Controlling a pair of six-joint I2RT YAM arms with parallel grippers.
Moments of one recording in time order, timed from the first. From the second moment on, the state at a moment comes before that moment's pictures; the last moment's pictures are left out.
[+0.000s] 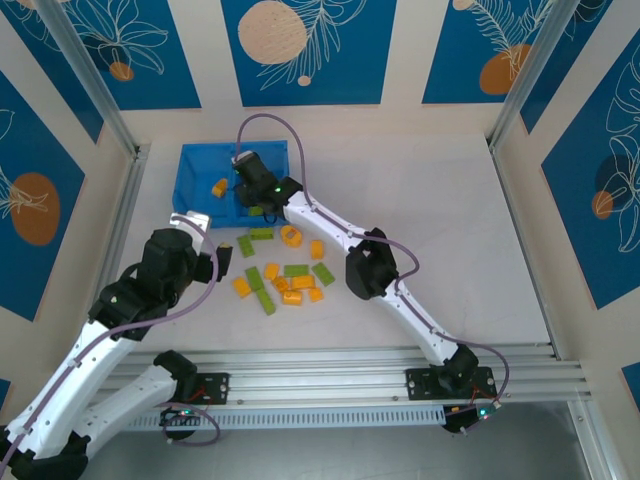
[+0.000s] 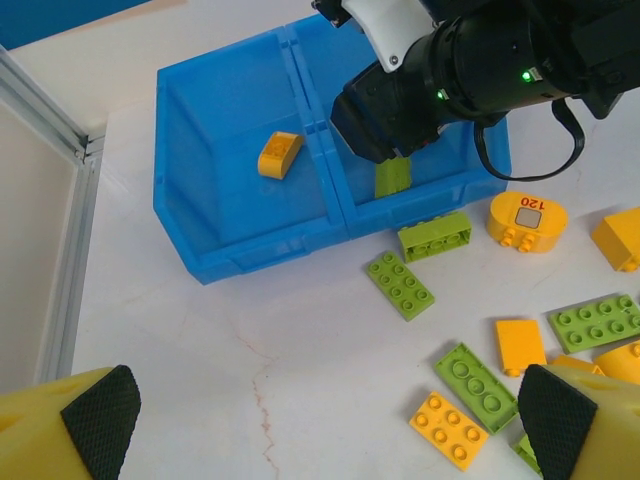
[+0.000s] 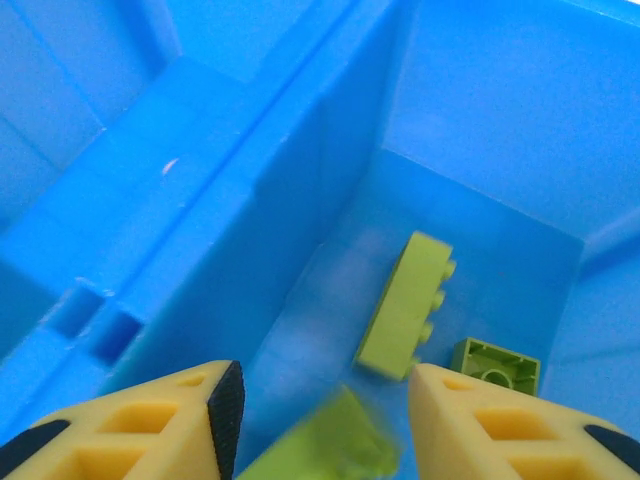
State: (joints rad) left arm -0.55 0.72 0.93 -0.81 -0.41 -0.04; right arm 0.83 2.69 2.66 -0.66 0.25 0.16
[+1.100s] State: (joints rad) left arm -0.51 1.49 0.89 -0.79 -0.21 -0.92; right arm 0.70 1.37 1.42 -0.81 -0.39 0.39
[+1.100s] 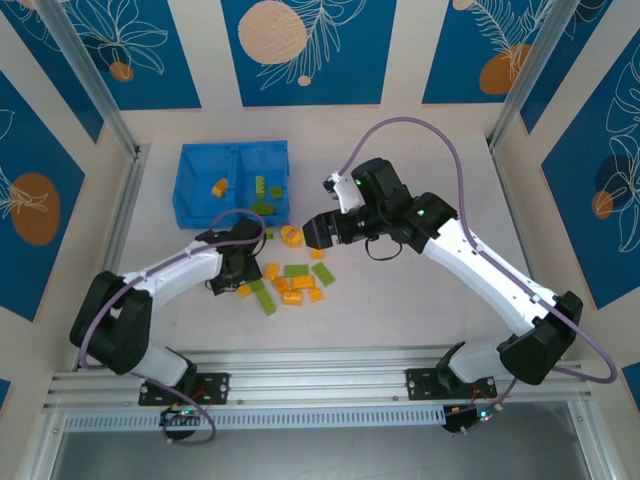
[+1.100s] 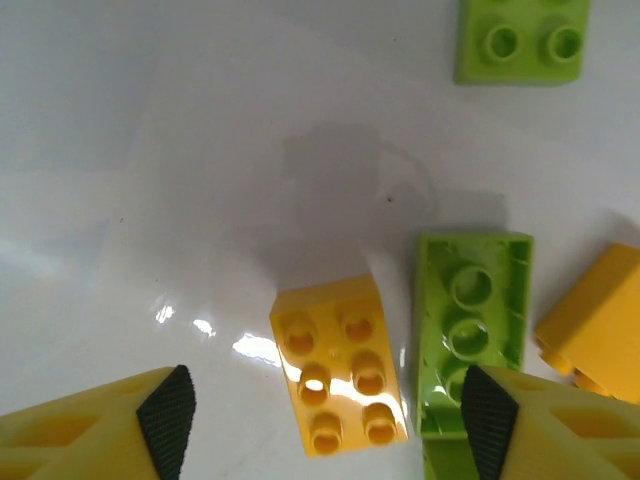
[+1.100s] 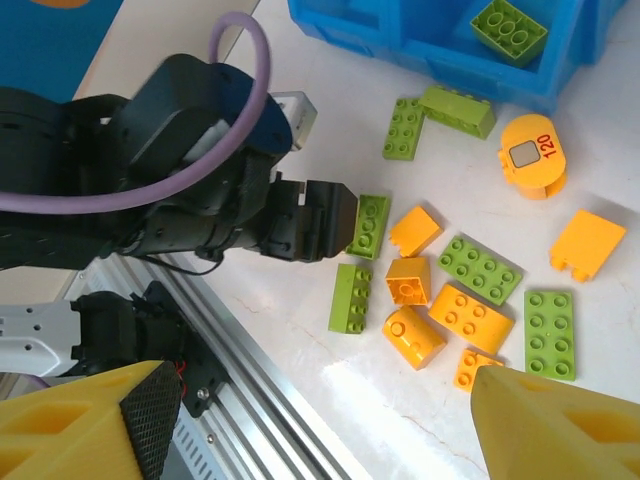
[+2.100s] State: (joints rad) left arm -0.34 1.37 0.92 -0.78 -0.18 -0.80; right arm 0.69 1.40 1.40 -0.75 -0.48 0.48
